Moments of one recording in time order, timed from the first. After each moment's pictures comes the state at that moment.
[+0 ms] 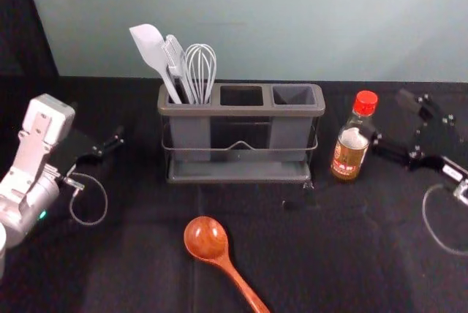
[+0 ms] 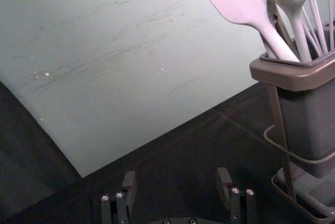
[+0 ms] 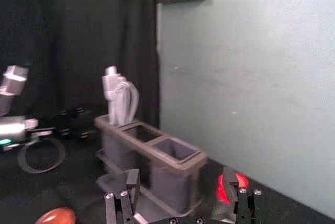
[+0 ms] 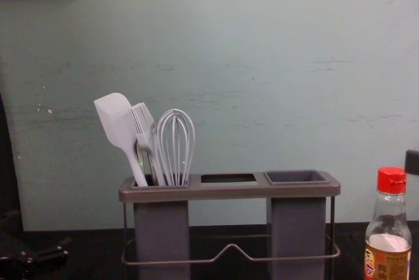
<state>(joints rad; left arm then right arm) -0.20 0.60 0.45 -1.41 -0.25 -0.12 0.03 0.00 0.67 -0.14 -1.70 0.58 -0.09 0.56</state>
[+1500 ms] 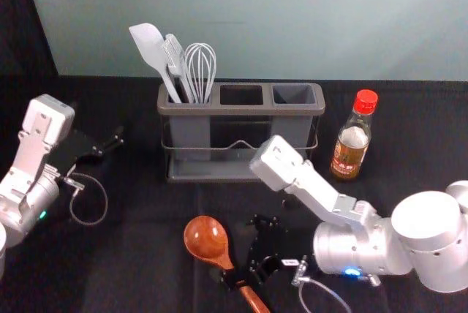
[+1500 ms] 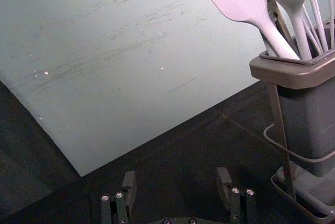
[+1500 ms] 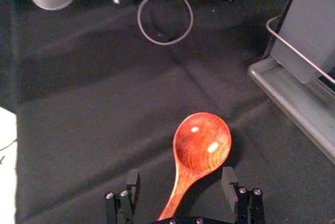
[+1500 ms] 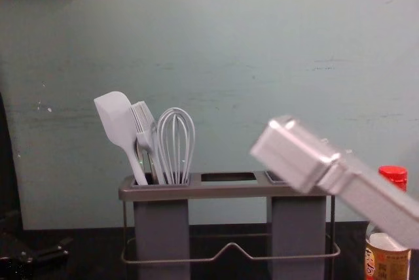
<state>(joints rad) -0.20 0.60 0.45 -1.41 -0.25 -0.12 0.03 0.33 0.58 -0.72 -1.79 0.34 0.63 0.53</state>
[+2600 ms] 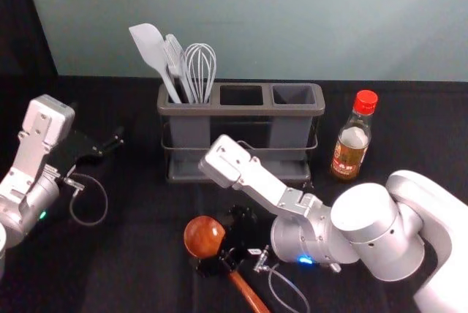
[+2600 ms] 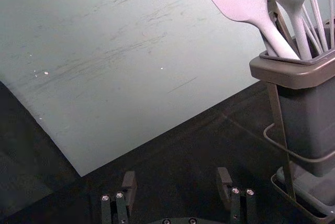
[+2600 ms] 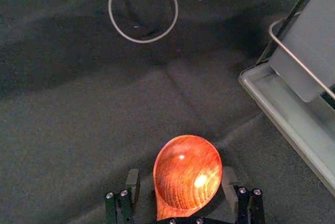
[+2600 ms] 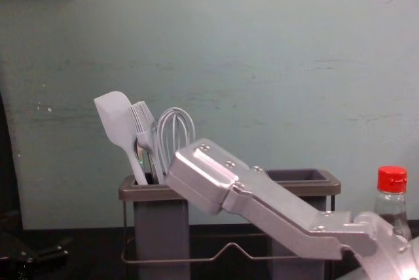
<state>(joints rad) -0.20 0.60 0.45 -1.41 -0.25 -0.12 0.03 0.40 0.41 -0.78 -1.69 0.16 0.73 0.47</state>
